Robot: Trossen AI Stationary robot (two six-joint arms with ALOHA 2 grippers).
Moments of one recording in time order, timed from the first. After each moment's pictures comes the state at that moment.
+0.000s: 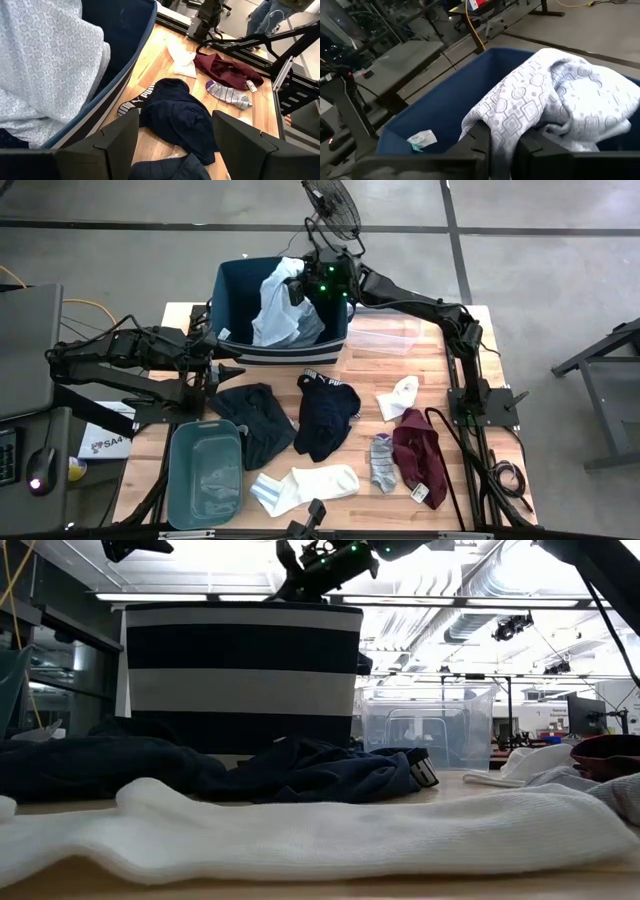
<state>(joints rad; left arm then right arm) -0.05 0.67 1.05 -0.82 -0.24 -0.43 -0.45 2.04 2.01 -0.23 -0.06 0.44</state>
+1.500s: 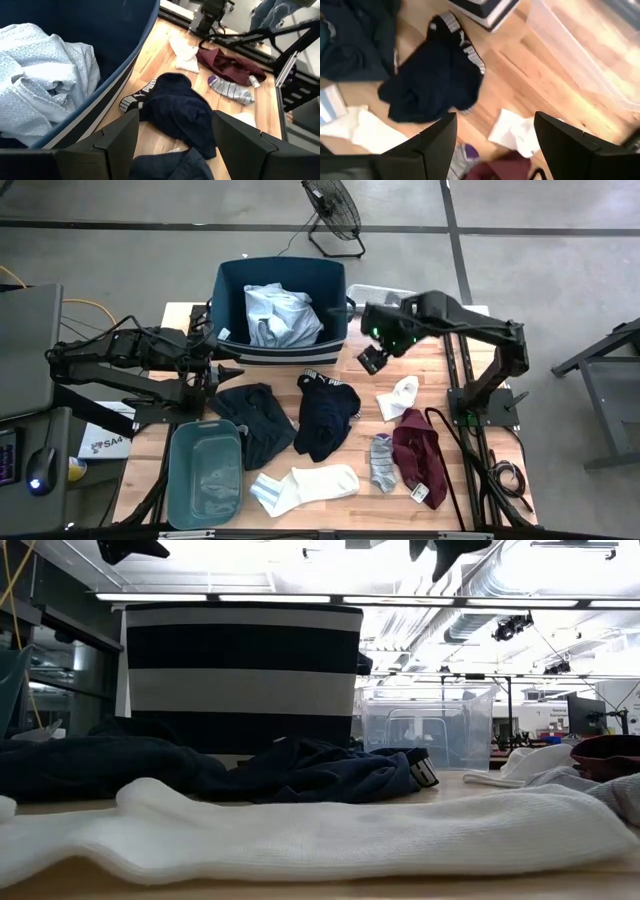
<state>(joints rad) -0.05 0.67 1.05 -0.86 -0.24 -0.43 -0.10 1.67 2.00 -1.57 0.11 0.77</state>
